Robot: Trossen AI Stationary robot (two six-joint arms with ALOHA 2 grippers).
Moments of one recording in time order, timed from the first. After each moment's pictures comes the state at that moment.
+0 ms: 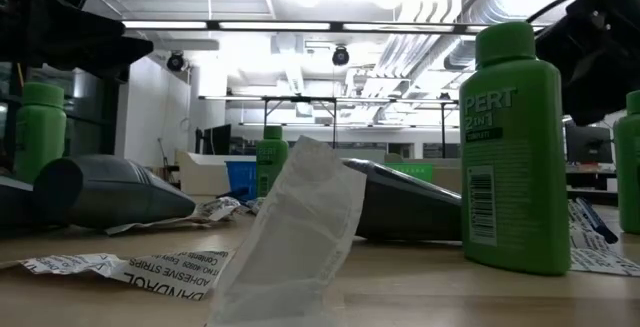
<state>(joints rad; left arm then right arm) -0.21 0.02 0.02 0.01 -0.12 -0.01 -0.01 0.65 0.01 0.33 -0.21 0.08</state>
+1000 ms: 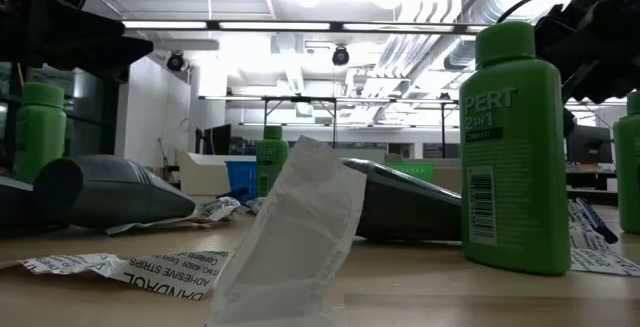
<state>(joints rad) -0.21 0.02 0.03 0.01 -0.12 -0.01 -0.01 0.65 0.01 0.44 -0.39 0.59</state>
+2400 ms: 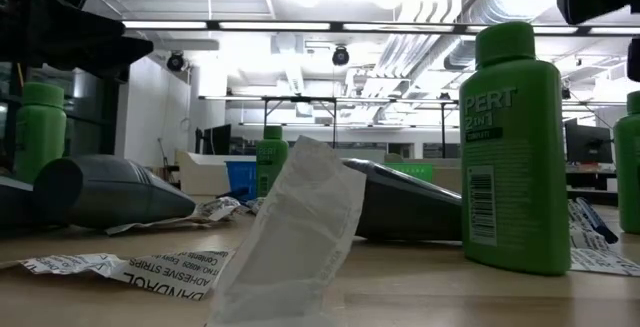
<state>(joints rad) -0.21 0.02 0.03 0.01 -0.12 -0.01 0.56 1.05 0.68 -0.57 -0.08 1.30</state>
